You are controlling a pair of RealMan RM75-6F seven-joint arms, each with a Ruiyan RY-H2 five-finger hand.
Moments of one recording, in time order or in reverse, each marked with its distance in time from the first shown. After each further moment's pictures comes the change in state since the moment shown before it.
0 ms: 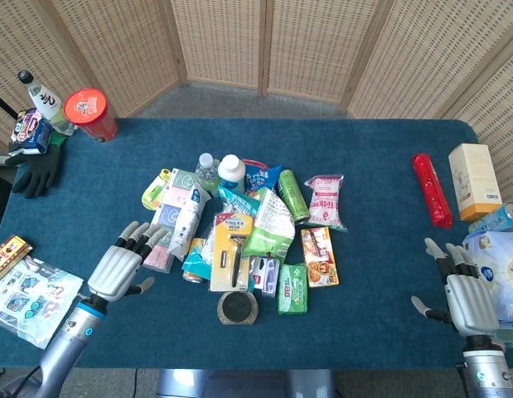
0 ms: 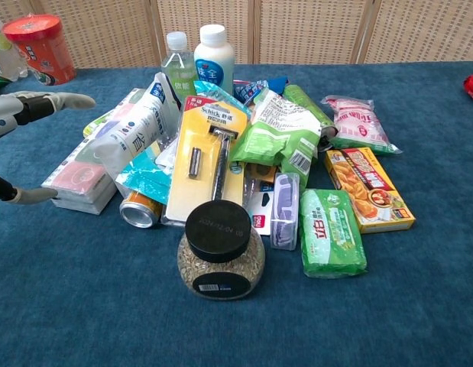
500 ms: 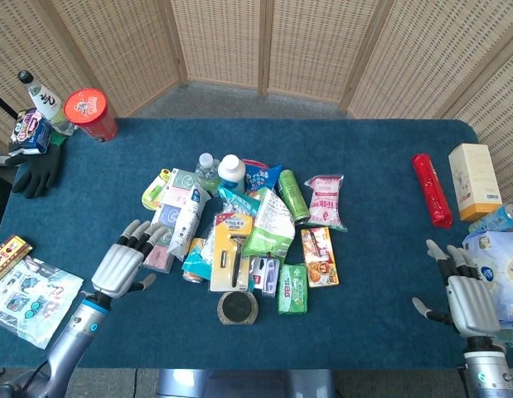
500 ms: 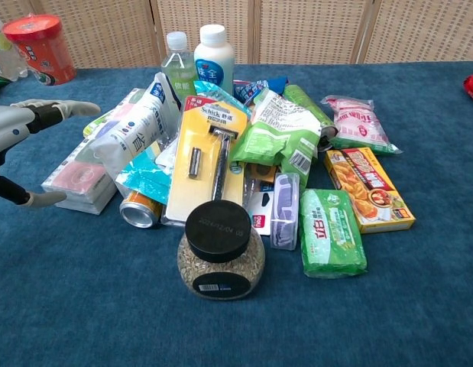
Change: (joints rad) left arm -0.013 -0.090 -0.006 0.139 0.011 0.012 -0.048; right arm -0.006 0.005 -0.003 -0.005 0.011 -0.006 0.005
